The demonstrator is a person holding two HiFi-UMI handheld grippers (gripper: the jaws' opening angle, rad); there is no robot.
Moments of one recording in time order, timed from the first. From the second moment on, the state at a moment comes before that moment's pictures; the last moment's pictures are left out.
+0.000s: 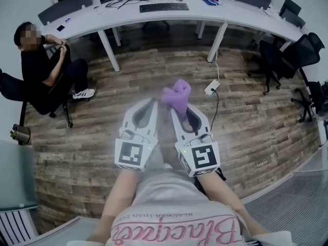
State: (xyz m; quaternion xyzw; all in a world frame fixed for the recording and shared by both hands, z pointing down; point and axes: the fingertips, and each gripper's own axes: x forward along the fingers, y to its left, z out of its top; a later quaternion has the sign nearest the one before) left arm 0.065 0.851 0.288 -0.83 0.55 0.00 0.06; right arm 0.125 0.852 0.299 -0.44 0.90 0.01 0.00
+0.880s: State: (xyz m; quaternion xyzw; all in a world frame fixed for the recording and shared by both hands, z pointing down) left arm 0.006 0.647 0.288 -0.85 0.53 0.00 0.06; right arm 0.061 0.653 0.305 -0.44 0.90 0.01 -0.02
